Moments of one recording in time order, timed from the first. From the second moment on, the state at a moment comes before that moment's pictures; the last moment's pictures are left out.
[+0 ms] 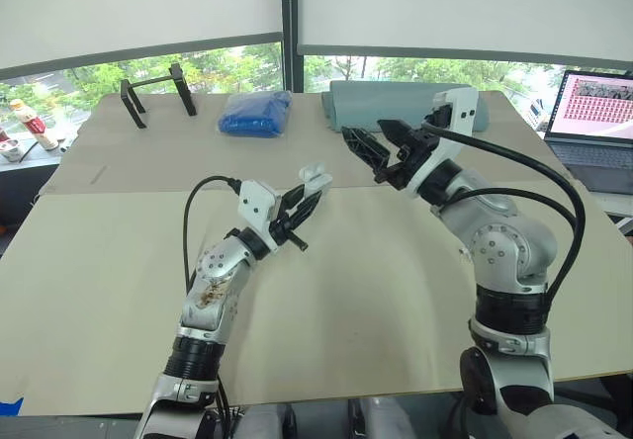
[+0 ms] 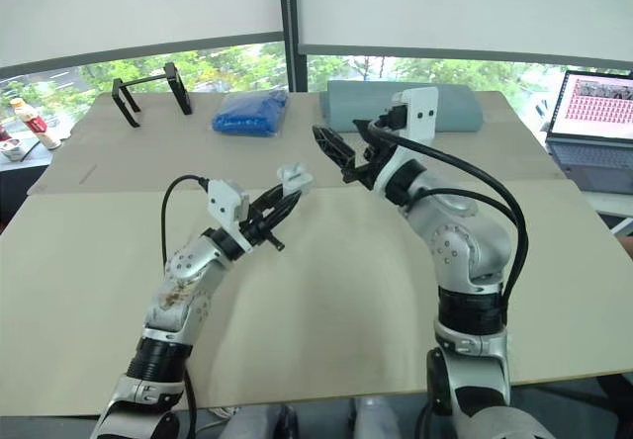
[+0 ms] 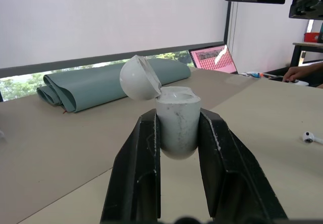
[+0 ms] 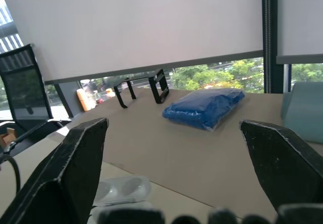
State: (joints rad) left arm -0.41 0.19 -0.04 -0.01 -0.26 0.07 -0.58; right arm -0.73 -0.27 -0.16 -0.23 0.57 0.77 0.34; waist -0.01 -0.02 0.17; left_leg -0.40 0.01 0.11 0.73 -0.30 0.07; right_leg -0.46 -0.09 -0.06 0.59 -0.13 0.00
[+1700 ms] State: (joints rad) left arm -0.31 0.27 -0.10 -0.30 -0.34 0.22 -0.65; right arm 0.00 -1.13 -0.60 -0.37 0.63 1.20 0.80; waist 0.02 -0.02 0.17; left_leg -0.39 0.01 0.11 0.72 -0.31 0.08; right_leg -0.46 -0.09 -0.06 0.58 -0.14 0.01
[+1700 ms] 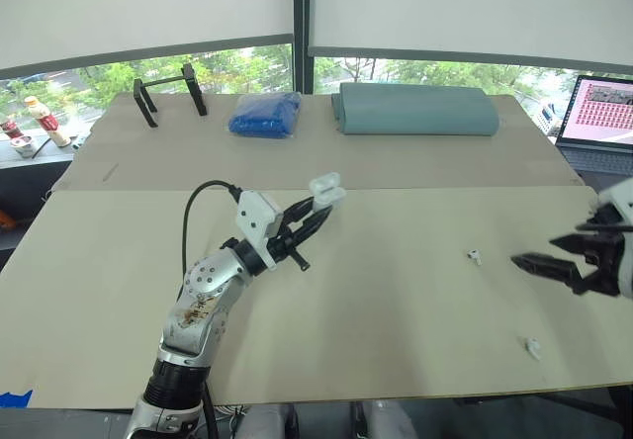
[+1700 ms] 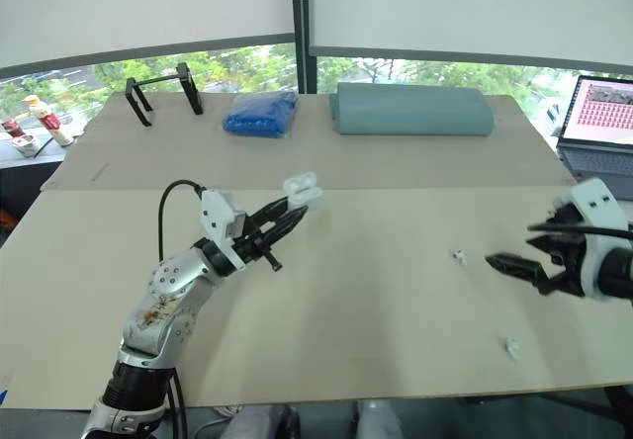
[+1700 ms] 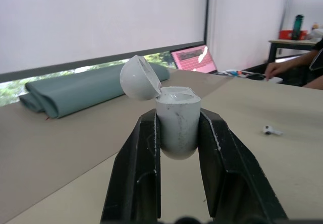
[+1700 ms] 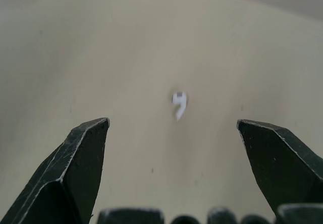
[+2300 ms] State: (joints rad) left arm -0.23 0.25 -0.20 -0.38 -0.36 0.23 -0.68; right arm 0.44 -0.87 -0.68 -0.63 0.52 1.14 0.71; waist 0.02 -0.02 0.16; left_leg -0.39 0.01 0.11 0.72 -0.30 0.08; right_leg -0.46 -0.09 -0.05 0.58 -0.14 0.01
